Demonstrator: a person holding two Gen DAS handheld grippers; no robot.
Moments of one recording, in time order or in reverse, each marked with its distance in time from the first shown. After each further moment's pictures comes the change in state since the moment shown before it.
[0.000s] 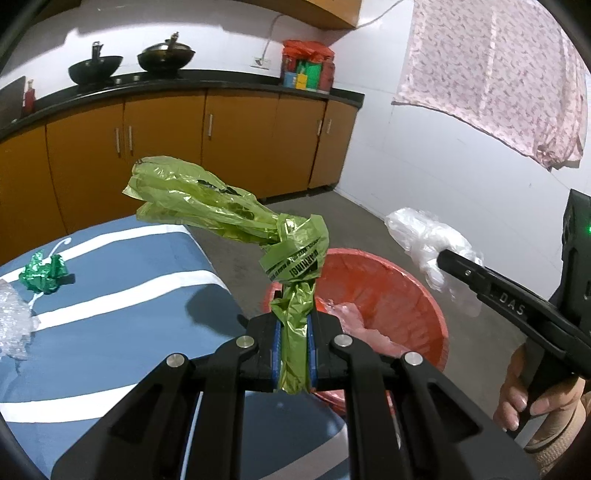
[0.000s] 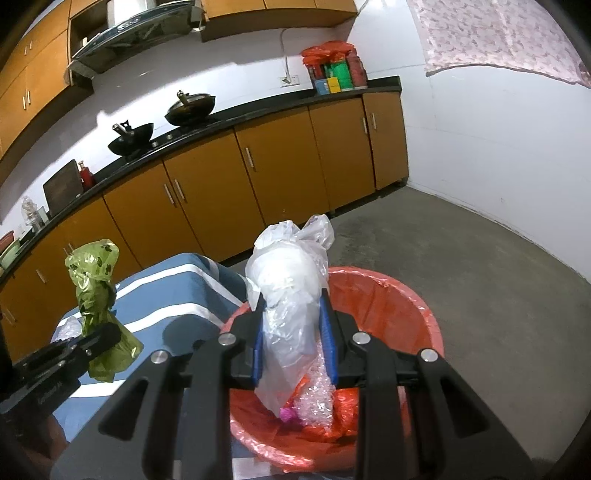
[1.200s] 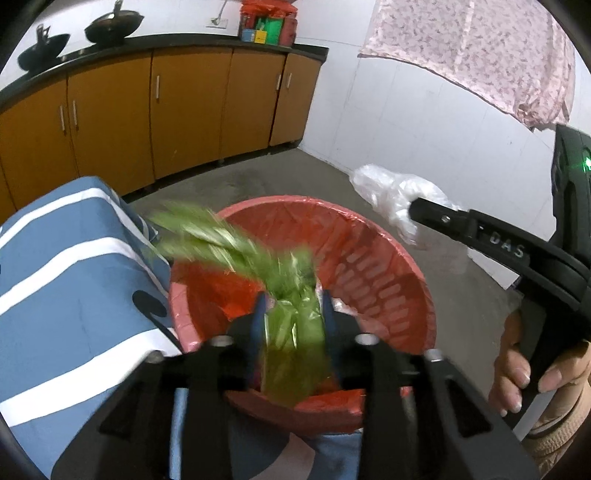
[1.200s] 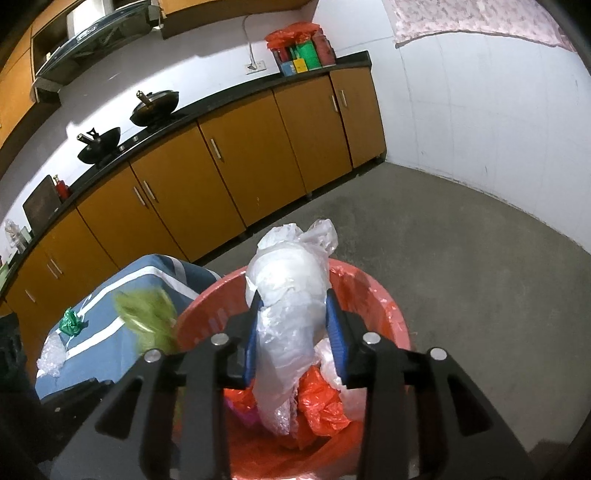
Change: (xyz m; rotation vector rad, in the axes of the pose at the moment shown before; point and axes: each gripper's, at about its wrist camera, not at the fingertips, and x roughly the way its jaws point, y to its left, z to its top) left arm 0.067 -0.034 -0.021 0.054 0.154 -0.123; right arm 0.041 -0.052 -0.006 0.104 0.061 -0.049
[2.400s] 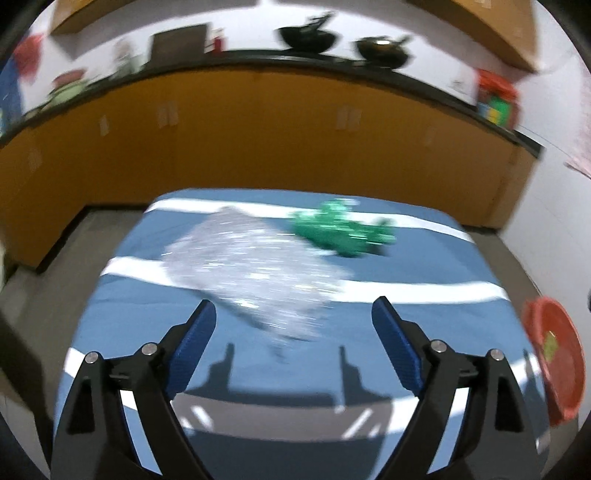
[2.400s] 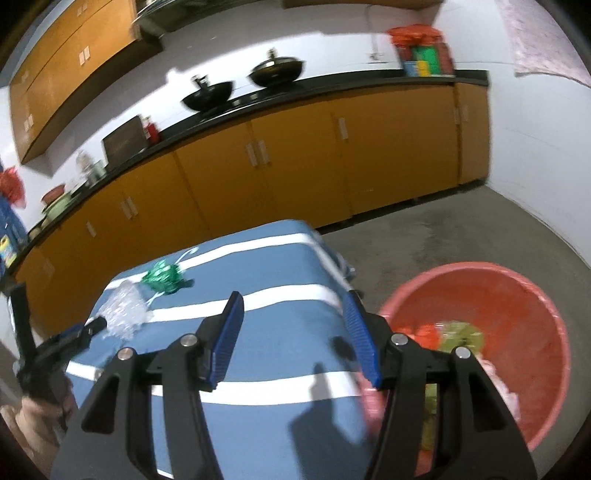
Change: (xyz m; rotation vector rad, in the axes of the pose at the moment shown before) left arm -0.189 0.290 -0.087 -0.476 -0.159 0.681; right arm 0.002 0.232 -0.045 -0.295 0.060 0.299
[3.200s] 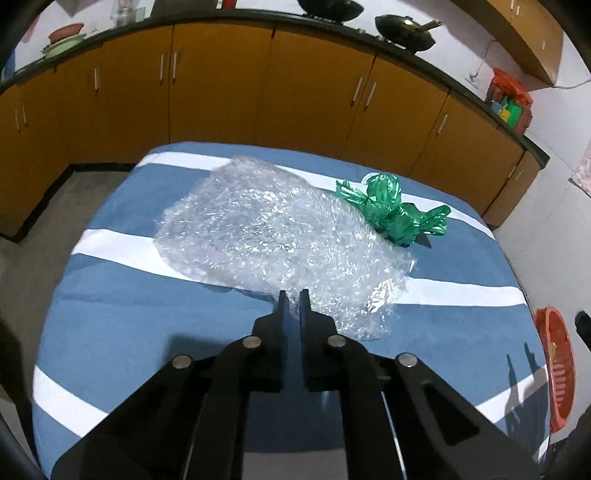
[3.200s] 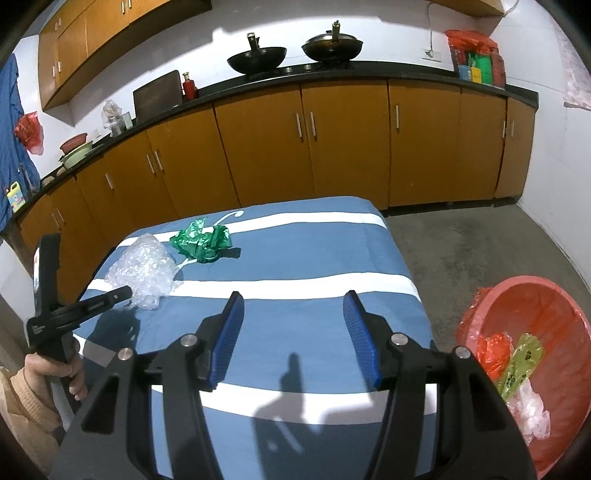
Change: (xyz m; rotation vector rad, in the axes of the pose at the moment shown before) left arm 0.051 0.044 -0.002 -0.050 0.103 -0.099; right arm 0.051 0.077 -0.009 -0.132 0.071 0.040
